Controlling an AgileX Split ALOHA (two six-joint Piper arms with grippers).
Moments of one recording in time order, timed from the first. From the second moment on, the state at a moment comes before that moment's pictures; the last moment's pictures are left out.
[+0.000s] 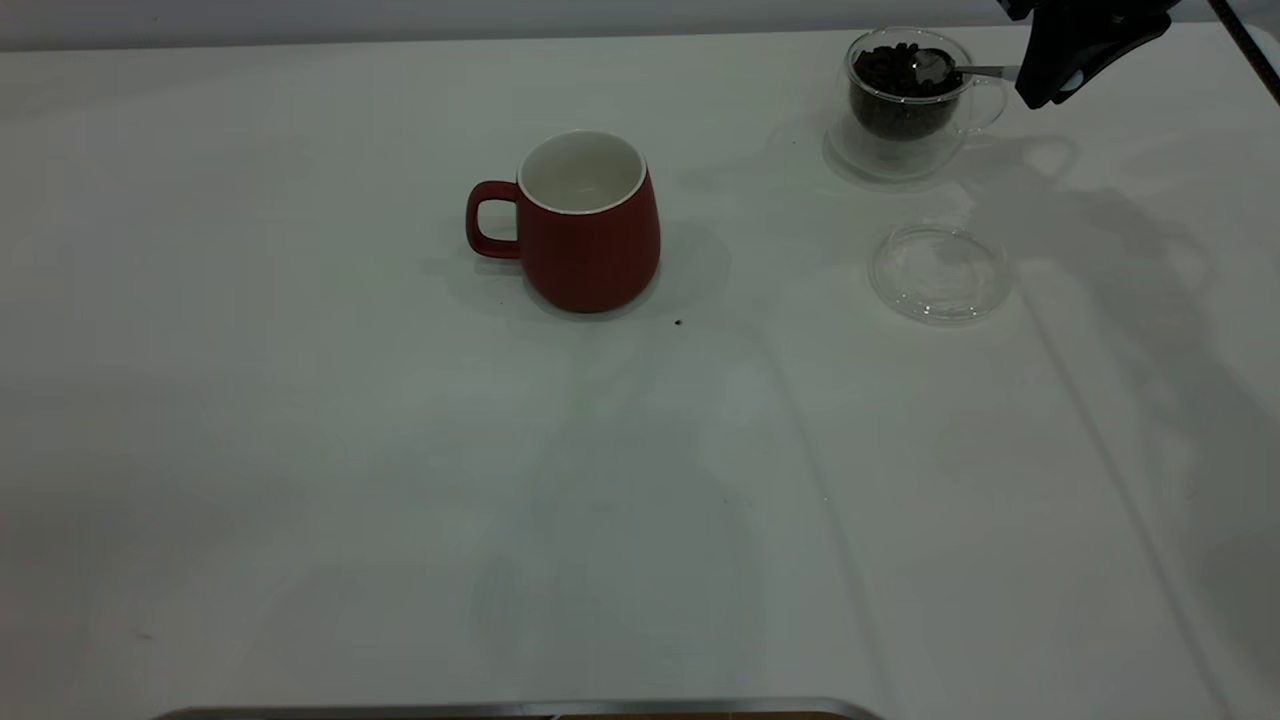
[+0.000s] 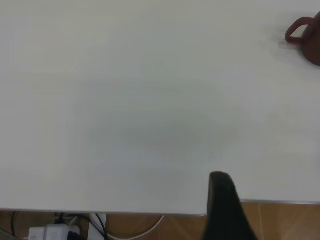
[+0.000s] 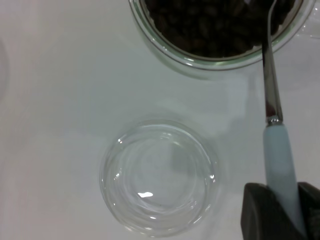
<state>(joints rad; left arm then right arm) 0.01 -0.02 -0.49 -0.03 1.15 -0.05 0.07 2.31 -1.64 0.27 0.69 -0.46</state>
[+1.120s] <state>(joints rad) 0.01 -0.02 -0.49 -0.03 1.15 -0.04 0.10 2.34 -1.64 0.31 0.76 -0.45</state>
